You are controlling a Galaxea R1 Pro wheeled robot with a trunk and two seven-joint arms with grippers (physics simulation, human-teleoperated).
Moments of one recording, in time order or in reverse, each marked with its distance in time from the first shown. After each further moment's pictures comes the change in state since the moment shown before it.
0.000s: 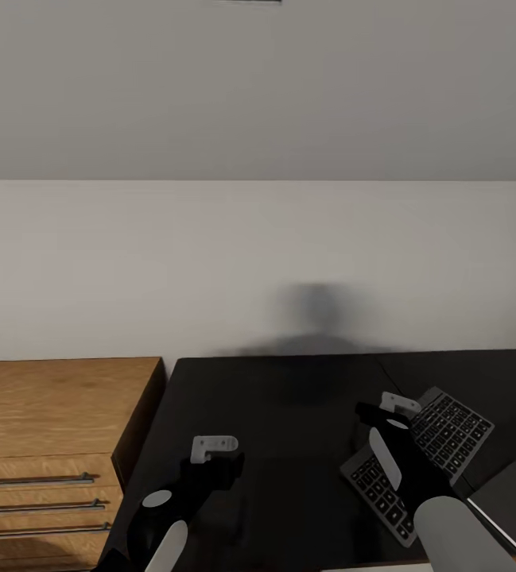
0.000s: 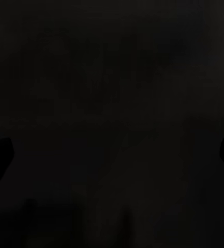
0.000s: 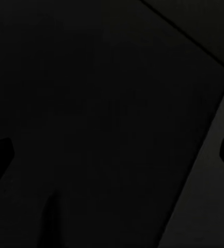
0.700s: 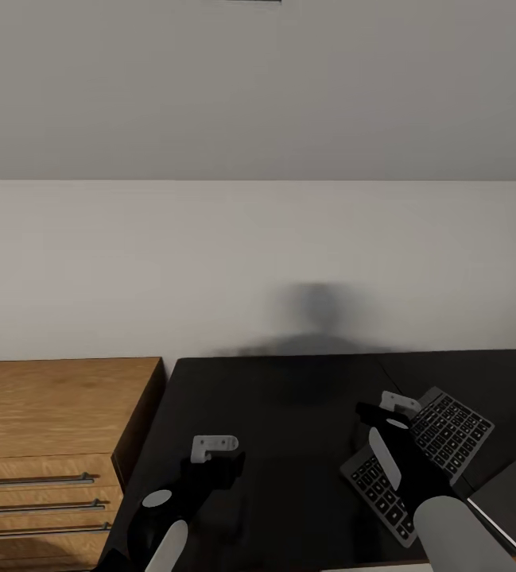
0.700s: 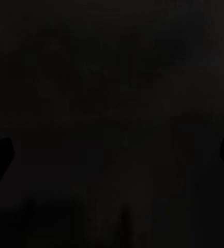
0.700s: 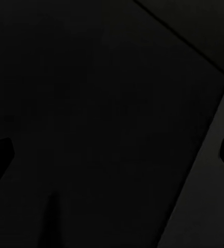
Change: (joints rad) left arm 0.000 -0.002 0.001 -0.003 0.000 -0.001 0.000; right arm 0.000 0.001 0.000 -0.004 0.016 -0.001 -0.003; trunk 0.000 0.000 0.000
